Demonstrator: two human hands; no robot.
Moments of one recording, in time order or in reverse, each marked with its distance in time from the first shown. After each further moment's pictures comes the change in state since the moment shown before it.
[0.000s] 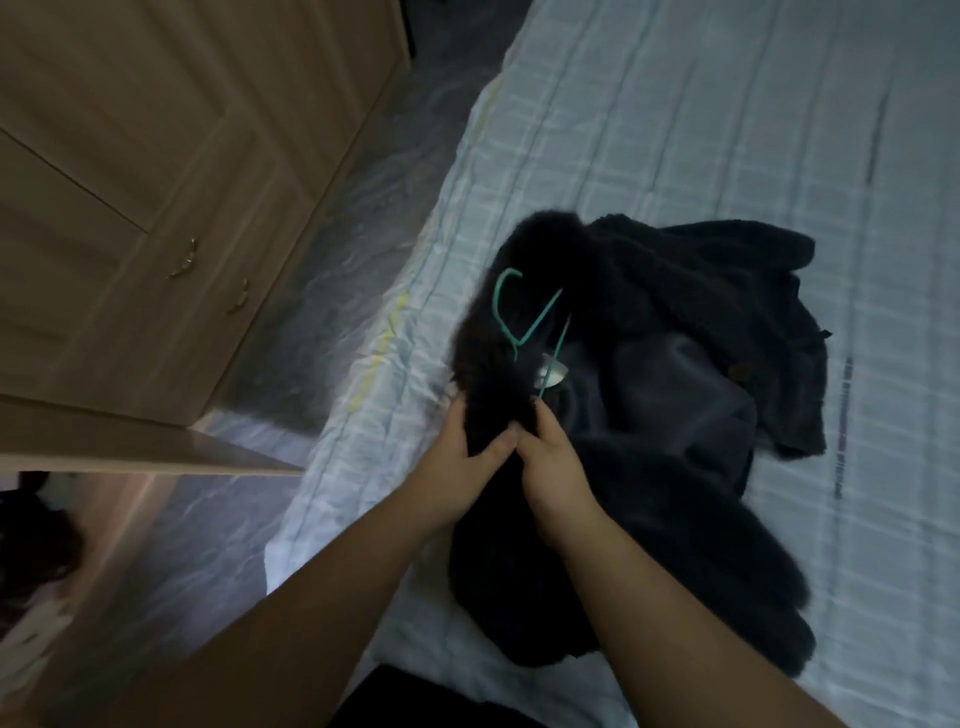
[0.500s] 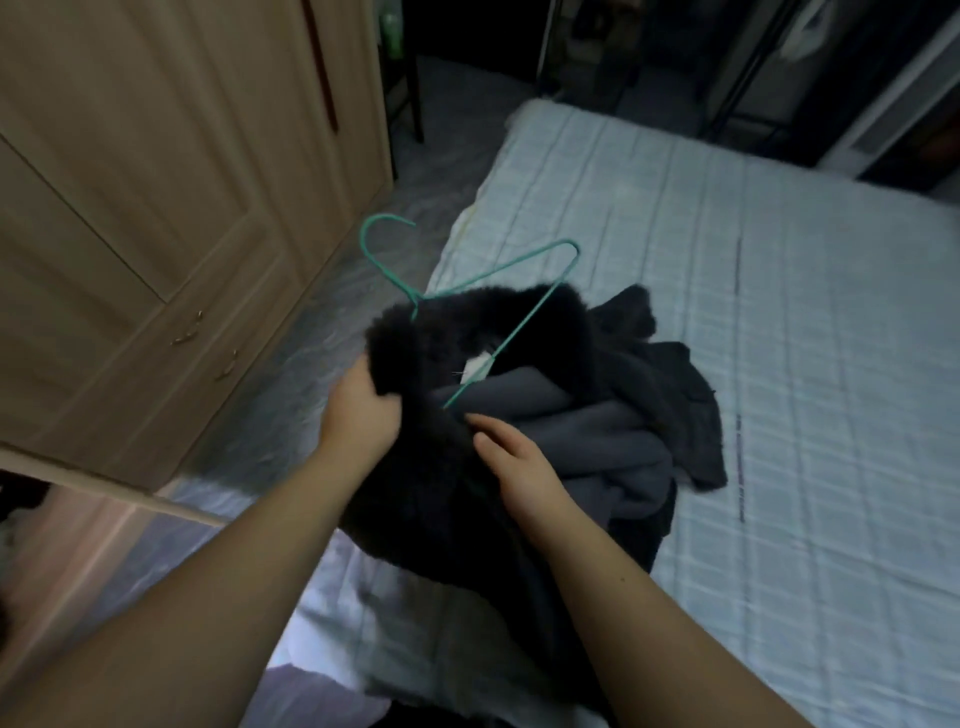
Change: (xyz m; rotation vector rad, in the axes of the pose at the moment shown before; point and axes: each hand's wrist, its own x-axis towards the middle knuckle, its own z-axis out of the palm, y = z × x) left_hand -0.050 0.086 -0.112 0.237 0.463 0.177; right_hand -0.101 -0.066 0.050 -0.430 -0.028 -0.237
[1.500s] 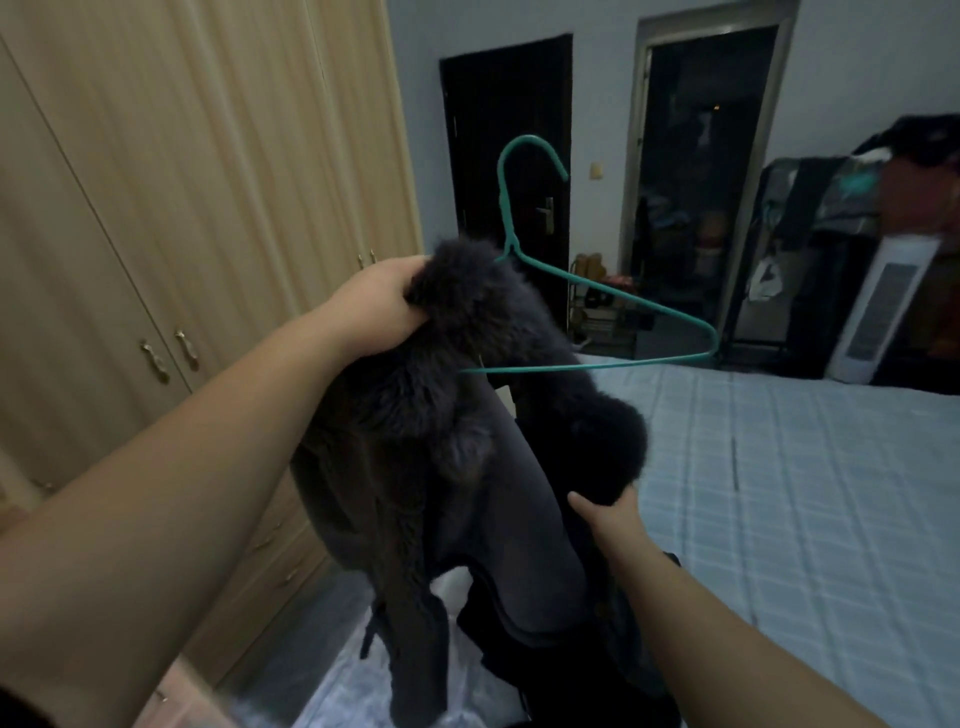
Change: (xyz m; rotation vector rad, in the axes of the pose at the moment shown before) left_hand -0.108 0.384 -0.108 0.446 0.100 0.863; right_hand -0.014 -0.091 -0.230 0.199 0.314 -0.133
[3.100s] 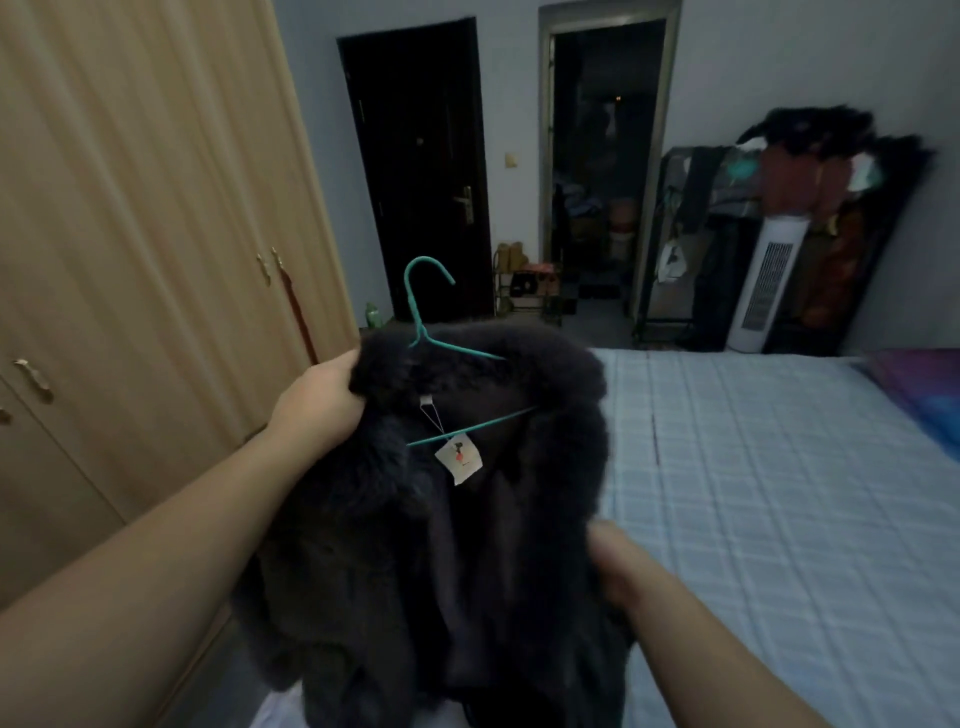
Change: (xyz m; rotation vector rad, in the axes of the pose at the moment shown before) left_hand 0.012 -0.057 0.133 0.072 -0.046 -0.289; right_hand -0.006 0.000 -0.066 0.087 -0.147 0.280
